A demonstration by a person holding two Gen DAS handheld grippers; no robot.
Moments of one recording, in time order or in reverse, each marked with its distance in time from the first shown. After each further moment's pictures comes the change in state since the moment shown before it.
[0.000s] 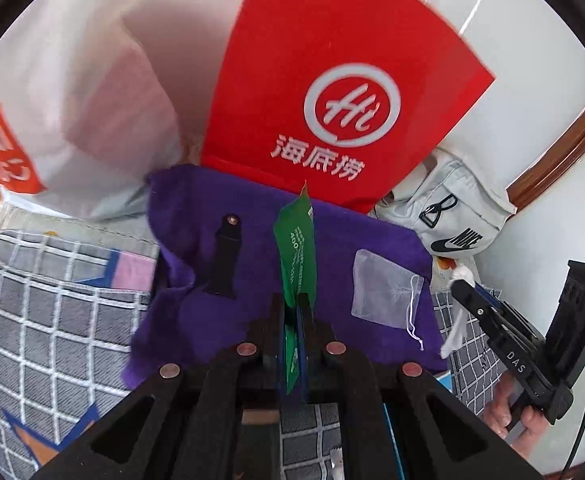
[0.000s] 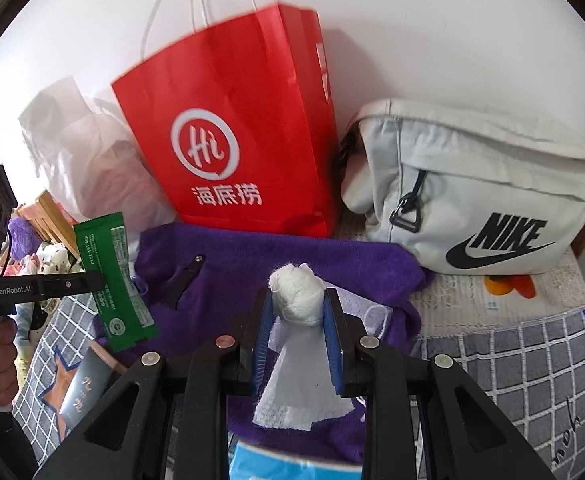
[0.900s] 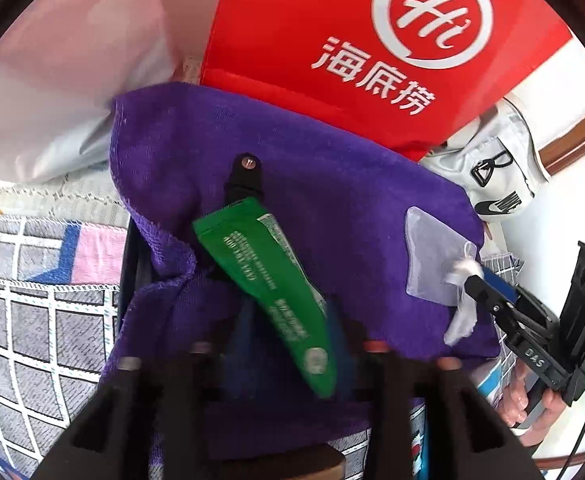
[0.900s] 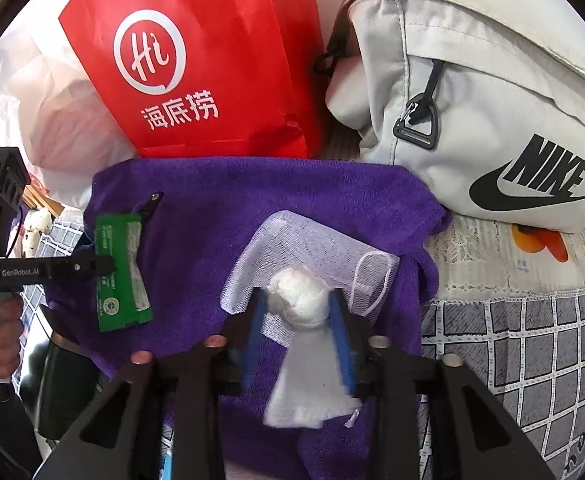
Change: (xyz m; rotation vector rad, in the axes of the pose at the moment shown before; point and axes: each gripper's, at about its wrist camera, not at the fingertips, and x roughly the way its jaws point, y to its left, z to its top) left arm 0.074 0.027 -0.004 0.023 0.170 0.006; right arm 0.056 -0.018 -0.019 -0.011 0.176 -0.023
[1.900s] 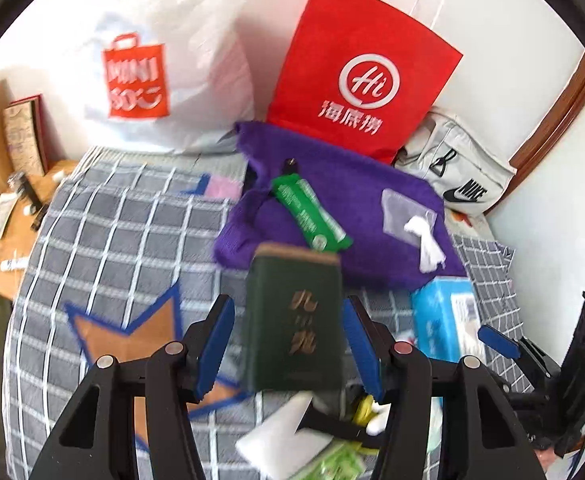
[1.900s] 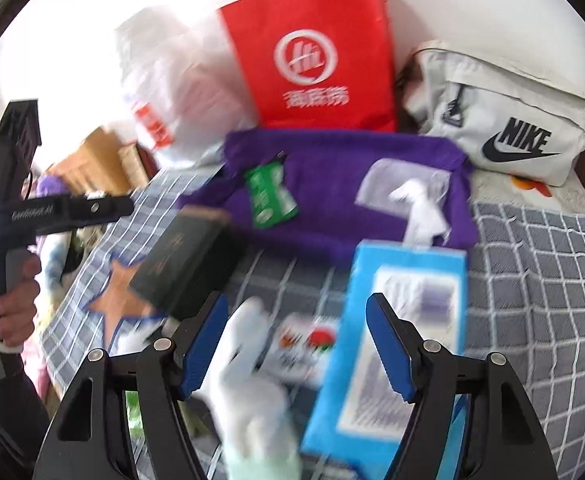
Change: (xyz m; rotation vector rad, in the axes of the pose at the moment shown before) left arm -0.149 0.004 -0.134 -0.014 -0.213 0.114; right arm -0.128 0.105 -0.133 -0.084 -0.063 0.103
